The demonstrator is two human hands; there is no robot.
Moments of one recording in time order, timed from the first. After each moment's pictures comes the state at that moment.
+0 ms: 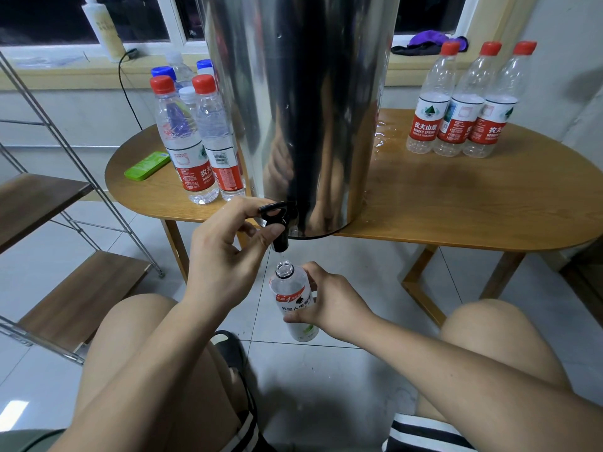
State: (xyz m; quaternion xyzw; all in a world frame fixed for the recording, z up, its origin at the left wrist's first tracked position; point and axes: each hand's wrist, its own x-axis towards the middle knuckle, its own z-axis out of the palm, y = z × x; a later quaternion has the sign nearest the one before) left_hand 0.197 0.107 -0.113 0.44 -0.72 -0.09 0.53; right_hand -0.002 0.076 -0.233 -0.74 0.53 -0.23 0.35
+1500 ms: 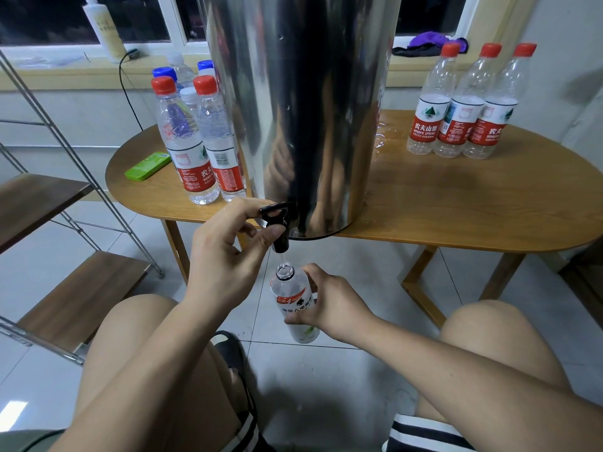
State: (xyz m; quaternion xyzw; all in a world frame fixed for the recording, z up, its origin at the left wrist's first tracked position) left_hand 0.199 0.105 -0.115 0.45 -0.72 -0.09 0.53; right_hand -0.002 0.079 -0.231 -0.74 0.53 -0.22 0.34
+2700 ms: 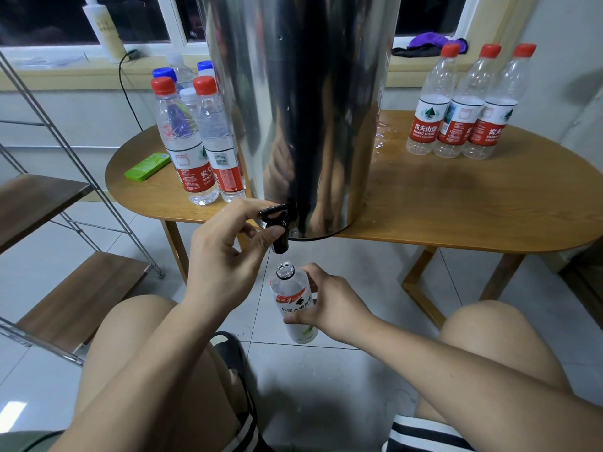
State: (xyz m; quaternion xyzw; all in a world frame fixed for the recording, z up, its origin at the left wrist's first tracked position) left_hand 0.197 0.108 -0.110 0.43 -0.72 -0.08 0.53; right_hand -0.002 0.078 -0.232 -0.73 0.53 -0.23 0.35
